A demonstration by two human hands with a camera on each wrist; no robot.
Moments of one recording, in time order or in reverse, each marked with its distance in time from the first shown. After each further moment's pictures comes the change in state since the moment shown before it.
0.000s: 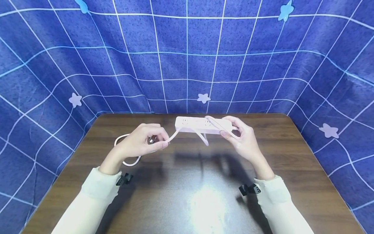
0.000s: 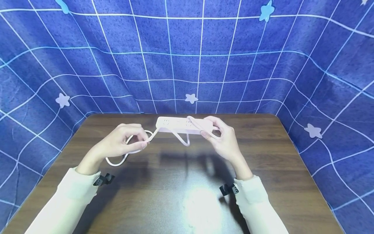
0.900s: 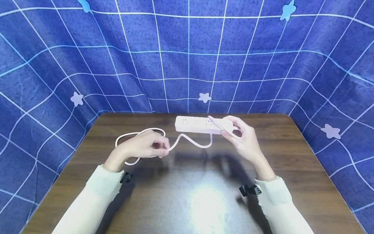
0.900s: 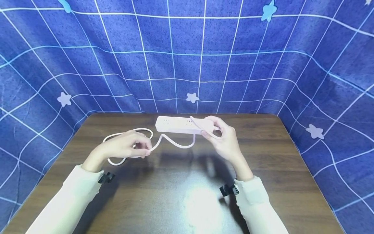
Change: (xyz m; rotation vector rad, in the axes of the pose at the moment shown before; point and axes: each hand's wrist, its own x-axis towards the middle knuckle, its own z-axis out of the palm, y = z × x) left_hand -0.006 -0.027 0.013 0.101 -0.334 -0.092; right_hand -0.003 -0.005 0.002 0.025 0.010 -0.003
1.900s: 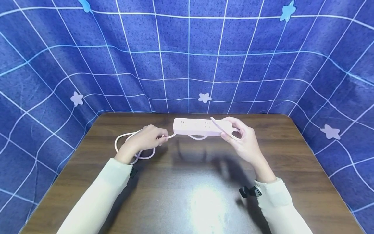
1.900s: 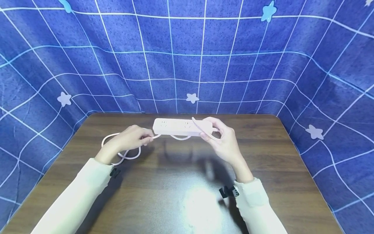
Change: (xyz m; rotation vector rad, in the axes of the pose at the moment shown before) left_hand 0.020 -0.041 0.015 0.192 0.108 -0.261; right_hand -0.004 -0.006 0.001 0.003 -0.019 -0.024
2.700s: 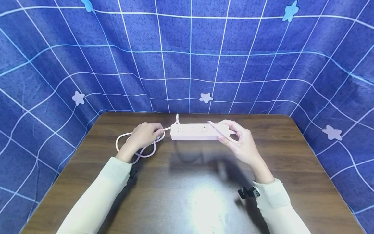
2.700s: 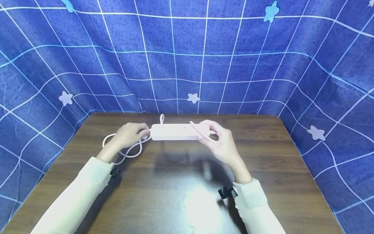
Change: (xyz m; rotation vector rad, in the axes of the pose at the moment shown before) left_hand 0.000 -0.024 0.008 0.059 0.136 -0.300; right_hand -0.002 0.004 0.008 0.039 -0.073 0.006
